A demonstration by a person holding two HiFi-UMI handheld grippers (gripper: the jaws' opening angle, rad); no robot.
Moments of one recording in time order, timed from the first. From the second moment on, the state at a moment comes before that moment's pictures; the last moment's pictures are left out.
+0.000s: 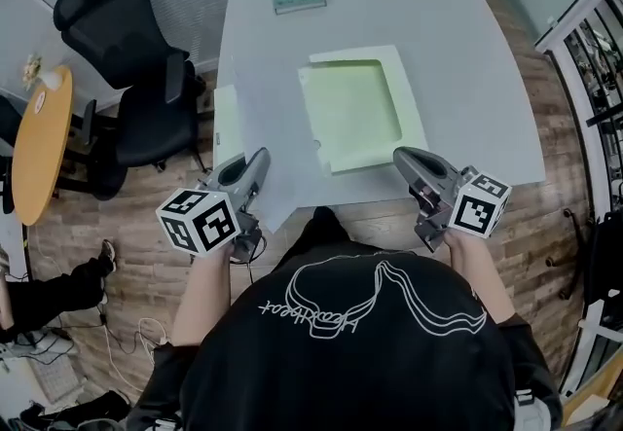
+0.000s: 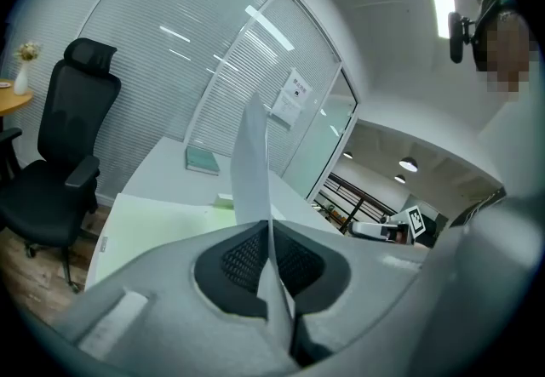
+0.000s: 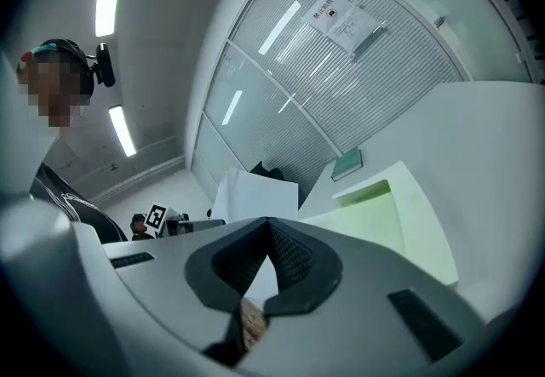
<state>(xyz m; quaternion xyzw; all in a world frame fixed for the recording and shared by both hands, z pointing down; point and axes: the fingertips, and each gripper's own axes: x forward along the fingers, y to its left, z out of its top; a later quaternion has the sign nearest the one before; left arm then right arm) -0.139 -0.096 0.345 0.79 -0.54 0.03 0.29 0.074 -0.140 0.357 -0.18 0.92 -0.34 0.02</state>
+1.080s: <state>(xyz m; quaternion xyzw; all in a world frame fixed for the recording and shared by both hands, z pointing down) -0.161 -0.179 0.416 0.77 -0.49 -0.01 0.41 0.061 -0.191 0.404 -0.21 0.90 -0.39 -0.01</state>
